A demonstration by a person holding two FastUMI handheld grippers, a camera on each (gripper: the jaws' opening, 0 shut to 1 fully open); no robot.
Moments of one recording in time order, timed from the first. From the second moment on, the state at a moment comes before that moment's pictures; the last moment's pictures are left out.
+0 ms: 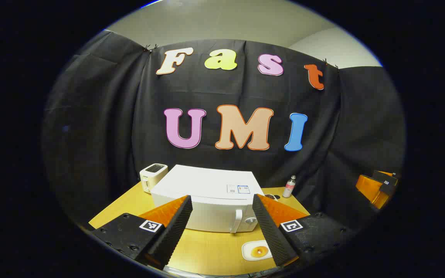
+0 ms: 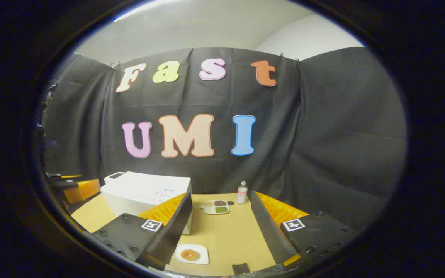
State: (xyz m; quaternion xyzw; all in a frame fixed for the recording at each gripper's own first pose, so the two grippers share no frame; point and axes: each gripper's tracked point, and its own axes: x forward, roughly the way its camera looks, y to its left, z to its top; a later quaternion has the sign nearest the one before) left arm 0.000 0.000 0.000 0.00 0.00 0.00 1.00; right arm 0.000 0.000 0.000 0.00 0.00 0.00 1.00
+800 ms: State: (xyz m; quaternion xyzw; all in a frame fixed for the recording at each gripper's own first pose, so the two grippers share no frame) left arm 0.016 0.022 -0.014 -0.01 0.02 0.01 1.00; right arm 0.004 -0.022 -0.009 -0.02 0.01 -0.07 1.00
